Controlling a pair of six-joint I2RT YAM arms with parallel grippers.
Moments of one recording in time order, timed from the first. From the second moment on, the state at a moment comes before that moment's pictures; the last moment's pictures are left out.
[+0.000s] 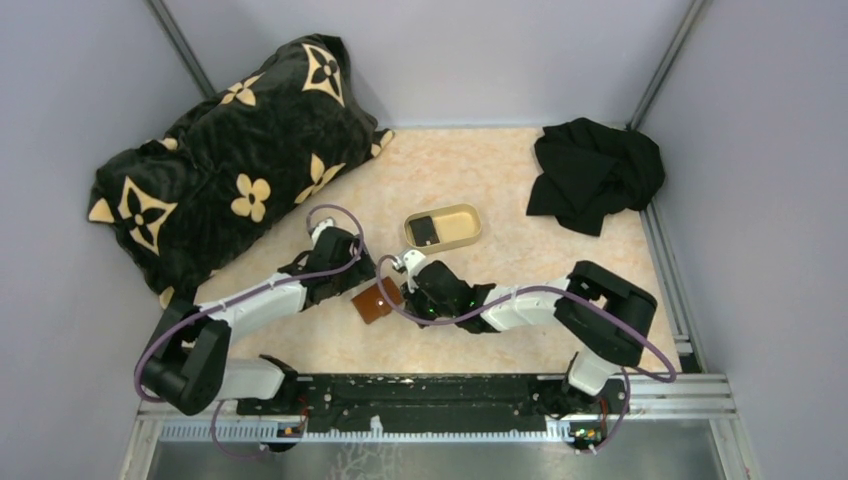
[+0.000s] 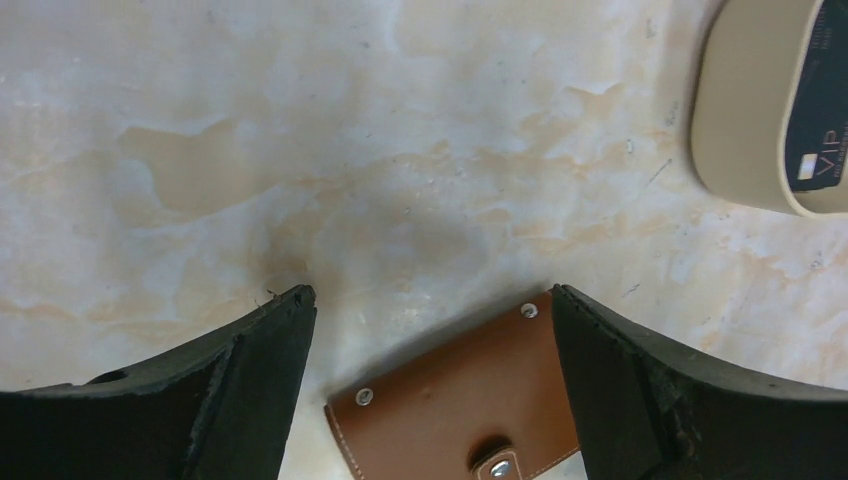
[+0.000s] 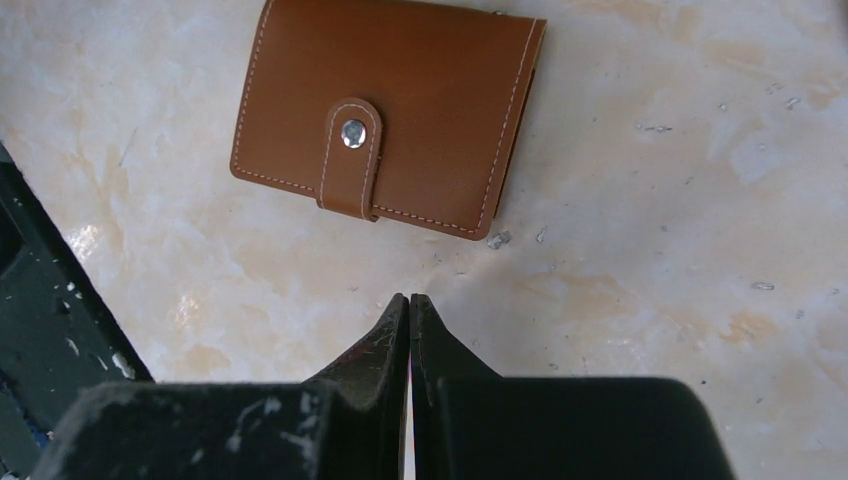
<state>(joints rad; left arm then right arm) -0.51 1.30 0.57 -0.14 -0.22 -0.83 1.07 1.61 0.71 0.26 0.00 0.30</state>
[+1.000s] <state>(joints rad) -0.78 1.05 0.46 -0.23 -0.37 -0.93 0.98 1.52 0.74 0.21 0.06 0.22</state>
